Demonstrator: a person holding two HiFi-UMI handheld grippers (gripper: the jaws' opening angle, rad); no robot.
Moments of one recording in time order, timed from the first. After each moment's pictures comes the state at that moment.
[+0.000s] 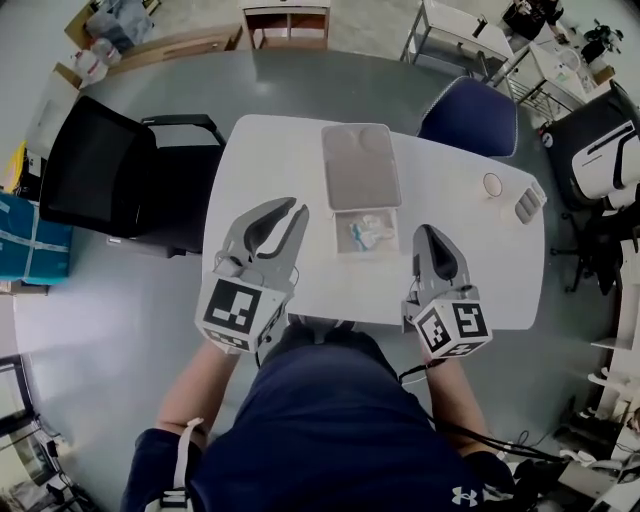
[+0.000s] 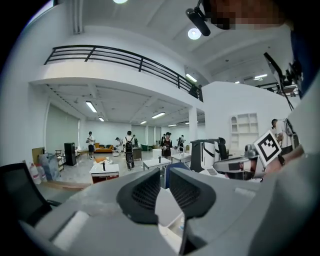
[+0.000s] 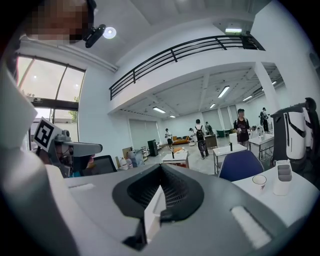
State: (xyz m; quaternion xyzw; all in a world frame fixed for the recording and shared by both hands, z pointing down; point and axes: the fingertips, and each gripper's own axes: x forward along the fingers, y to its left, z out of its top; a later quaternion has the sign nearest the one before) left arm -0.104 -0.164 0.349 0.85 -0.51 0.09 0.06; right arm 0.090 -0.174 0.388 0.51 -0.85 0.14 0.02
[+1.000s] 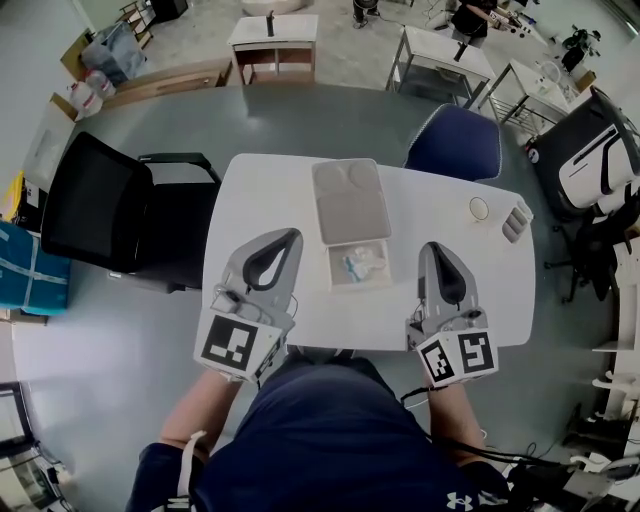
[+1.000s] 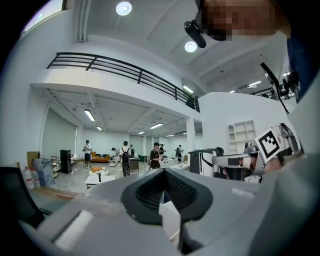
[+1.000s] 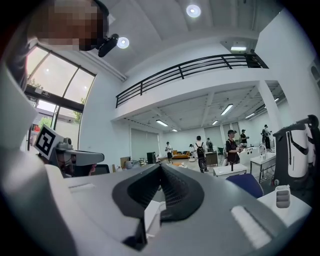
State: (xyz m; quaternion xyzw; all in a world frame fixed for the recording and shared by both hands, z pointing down) left arm -0.095 -0.167 0.303 0.86 -0.50 0.04 0.03; right arm 0.096 -0.175 0.307 0.51 -0.86 0.05 -0.02
